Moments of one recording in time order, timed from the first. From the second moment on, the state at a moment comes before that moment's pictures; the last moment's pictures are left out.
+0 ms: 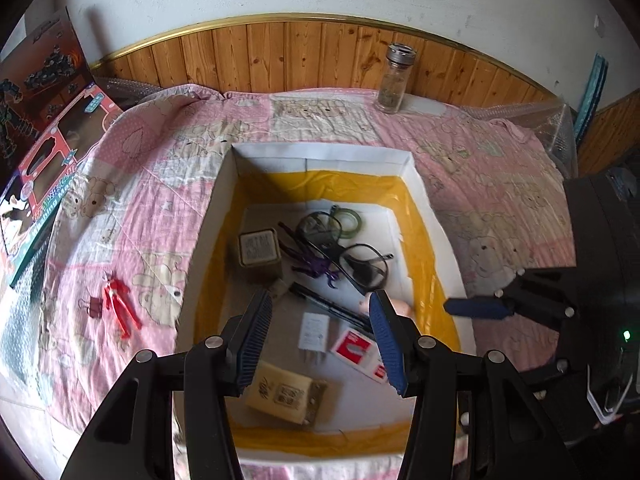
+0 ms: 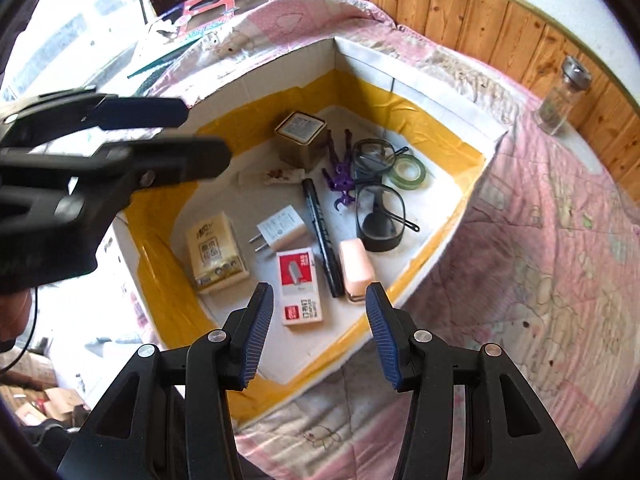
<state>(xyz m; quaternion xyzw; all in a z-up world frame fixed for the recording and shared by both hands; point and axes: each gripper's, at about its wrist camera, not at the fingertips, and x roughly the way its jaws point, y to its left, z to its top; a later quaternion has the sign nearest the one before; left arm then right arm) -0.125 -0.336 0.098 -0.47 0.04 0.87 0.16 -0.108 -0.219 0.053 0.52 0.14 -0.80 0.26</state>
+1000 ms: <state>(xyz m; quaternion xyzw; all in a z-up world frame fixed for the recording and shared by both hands) -0.012 -0.315 0.116 -0.47 0.01 0.87 0.17 -0.050 -0.205 0.093 0.47 0.16 -0.84 0.23</state>
